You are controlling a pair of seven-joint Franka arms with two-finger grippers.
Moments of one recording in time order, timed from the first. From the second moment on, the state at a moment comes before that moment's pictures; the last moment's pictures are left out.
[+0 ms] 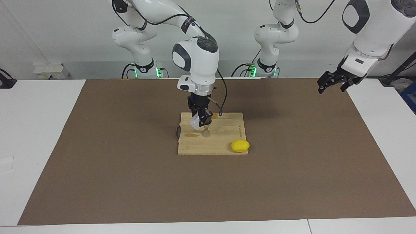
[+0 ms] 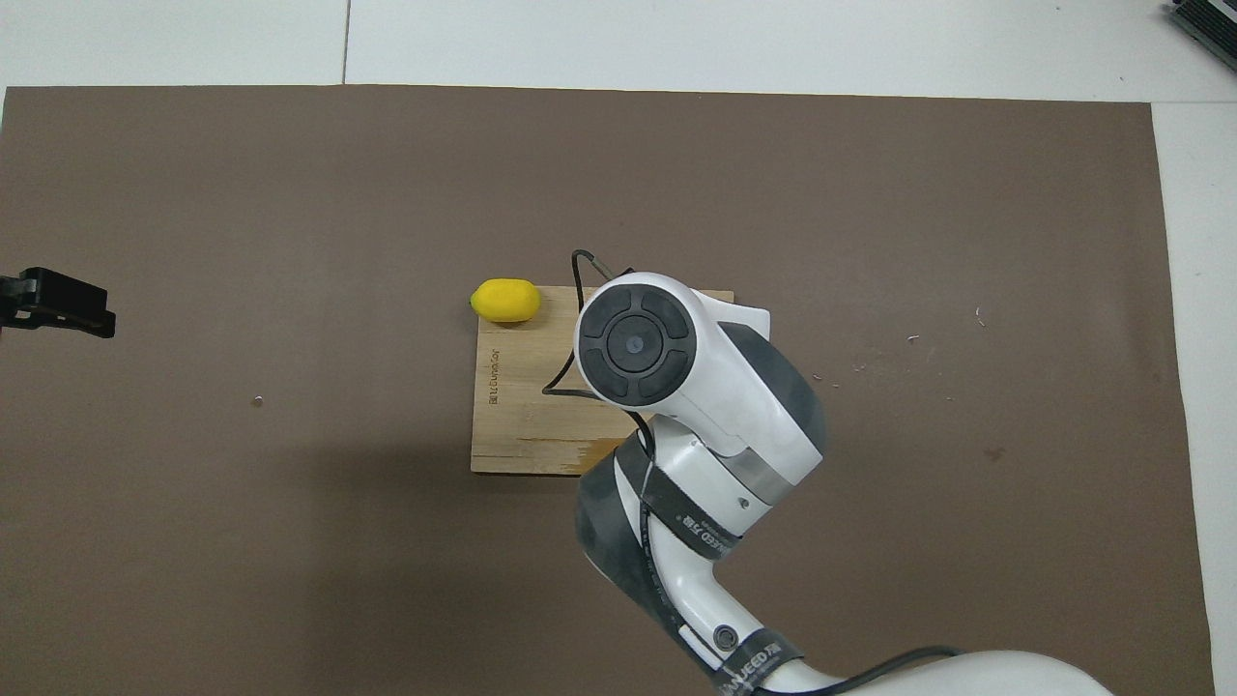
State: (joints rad) left arm -0.03 0.01 0.06 -1.61 0.02 1.56 0.02; right arm 0.54 0.32 0.09 -1.66 -0.30 2.04 1.69
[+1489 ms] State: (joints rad) left arm -0.03 0.00 0.06 -1.62 0.02 1.55 -0.02; right arm 0.61 0.29 0.09 -1.71 -0.60 2.05 1.69
